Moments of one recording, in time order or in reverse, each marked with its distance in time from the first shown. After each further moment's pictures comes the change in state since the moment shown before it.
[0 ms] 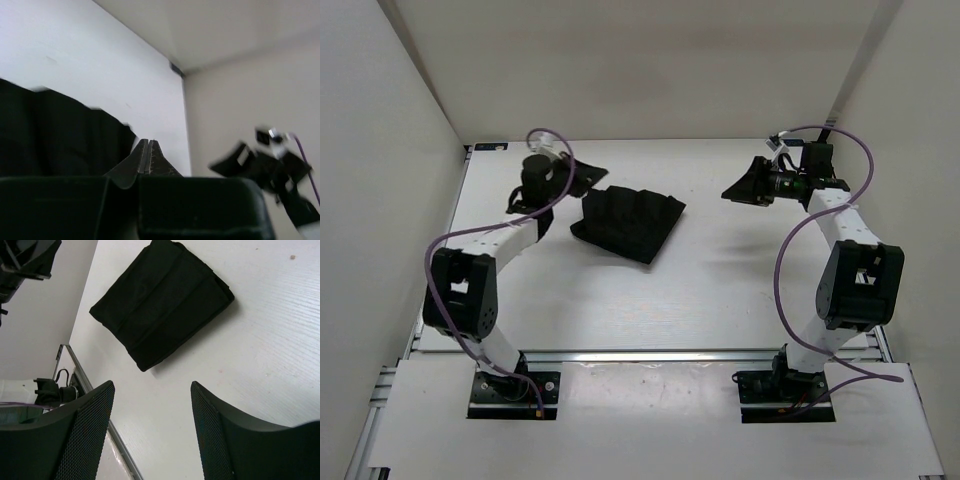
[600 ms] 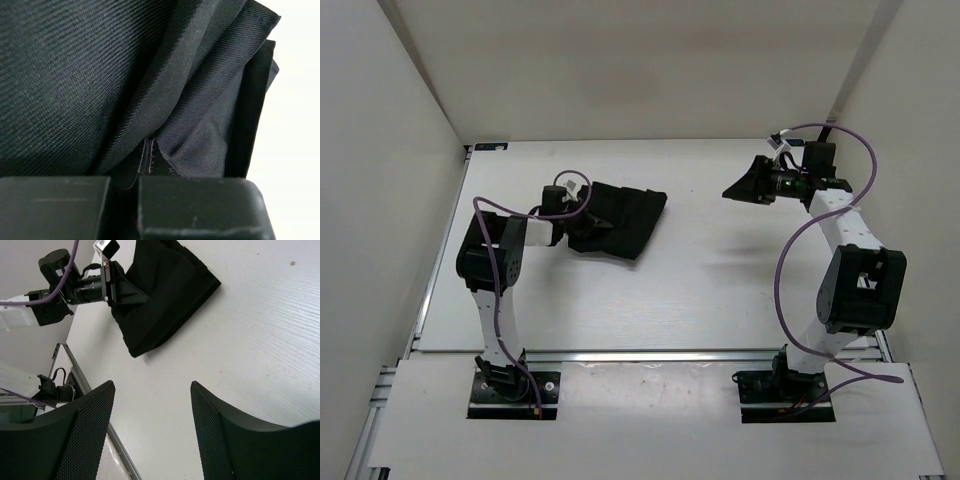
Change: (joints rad) left arm -0.035 0.412 -0.011 -0.047 0.226 0.082; right arm 0.001 -0.026 -0.006 -0.009 0.005 -0.017
